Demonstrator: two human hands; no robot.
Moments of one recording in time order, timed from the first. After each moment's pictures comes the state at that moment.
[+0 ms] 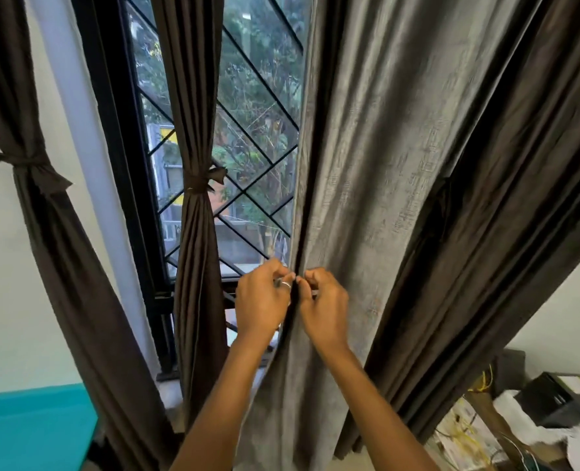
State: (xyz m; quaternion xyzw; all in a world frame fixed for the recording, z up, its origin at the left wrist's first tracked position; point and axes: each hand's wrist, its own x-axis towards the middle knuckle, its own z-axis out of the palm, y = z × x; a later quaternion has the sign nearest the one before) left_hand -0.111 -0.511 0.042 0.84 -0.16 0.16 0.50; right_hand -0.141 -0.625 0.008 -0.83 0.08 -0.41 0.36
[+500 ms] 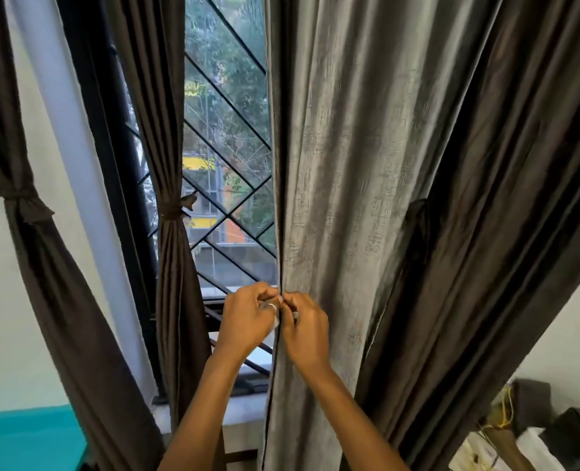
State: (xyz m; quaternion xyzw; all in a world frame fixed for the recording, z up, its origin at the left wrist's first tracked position) left_hand -0.119 -0.546 0.053 0.85 -0.19 0.10 0.49; right_hand -0.148 -0.664 0.008 -0.85 0.02 -0.37 0.37
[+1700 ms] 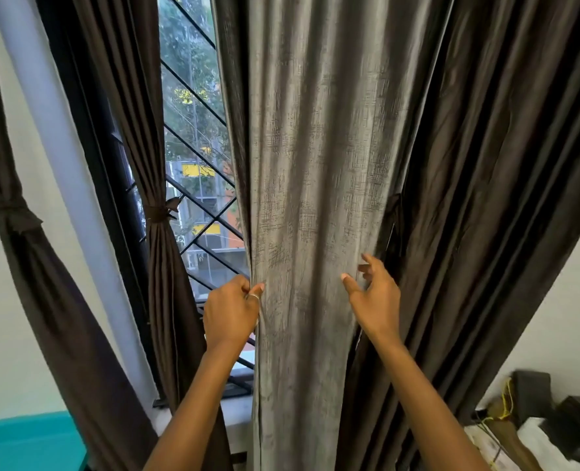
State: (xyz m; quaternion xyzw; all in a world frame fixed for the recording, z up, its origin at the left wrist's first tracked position) left_hand -0.135 -0.559 0.058 0.88 -0.09 0.21 0.41; right_hand -0.195 -0.787 0.057 -0.82 0.17 -0.37 0.40
